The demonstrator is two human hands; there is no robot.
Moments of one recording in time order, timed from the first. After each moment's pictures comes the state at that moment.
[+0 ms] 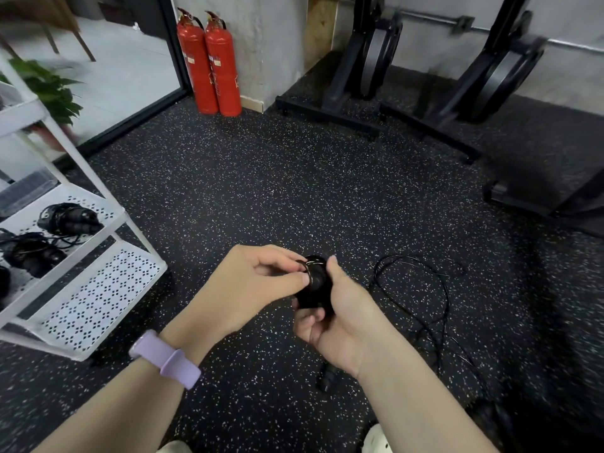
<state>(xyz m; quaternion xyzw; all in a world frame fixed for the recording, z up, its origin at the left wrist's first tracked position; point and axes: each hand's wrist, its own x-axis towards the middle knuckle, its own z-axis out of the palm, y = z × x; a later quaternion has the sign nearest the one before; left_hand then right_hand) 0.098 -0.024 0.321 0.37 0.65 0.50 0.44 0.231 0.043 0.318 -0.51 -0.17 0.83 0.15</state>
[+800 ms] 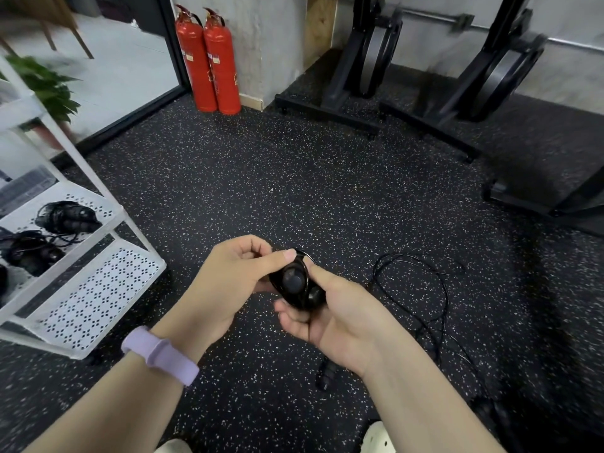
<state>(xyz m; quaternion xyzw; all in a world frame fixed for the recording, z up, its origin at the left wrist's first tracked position) 0.093 -0.024 0.323 0.23 0.67 0.54 0.45 0.233 0.038 0.326 -0.45 -0.27 0.84 0.11</state>
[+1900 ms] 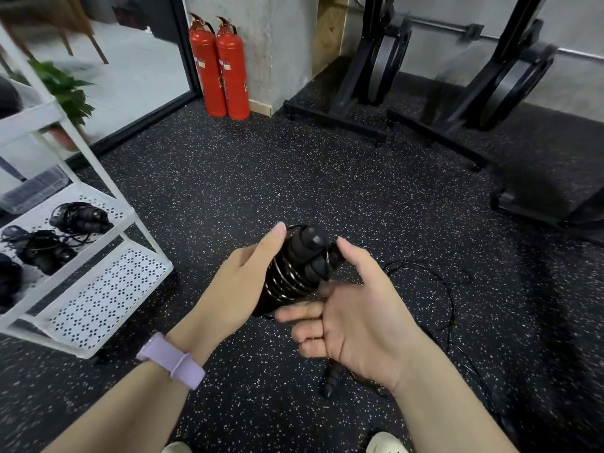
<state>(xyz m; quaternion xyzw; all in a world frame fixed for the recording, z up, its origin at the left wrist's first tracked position) 0.095 -0.029 0.327 0.34 0.71 0.48 0.38 0.256 0.050 0.339 -0.28 -0.34 0.90 0.02</state>
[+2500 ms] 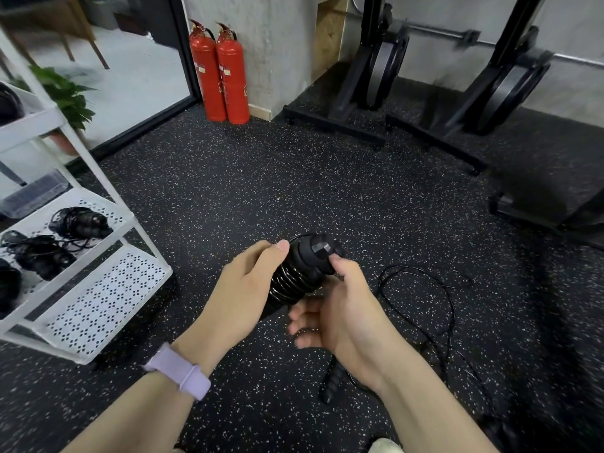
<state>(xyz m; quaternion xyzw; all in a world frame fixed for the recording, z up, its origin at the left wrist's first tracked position) 0.094 -0.027 0.315 0.36 0.72 0.49 0.33 0.235 0.038 0.336 -0.38 -0.42 0.82 0.10</state>
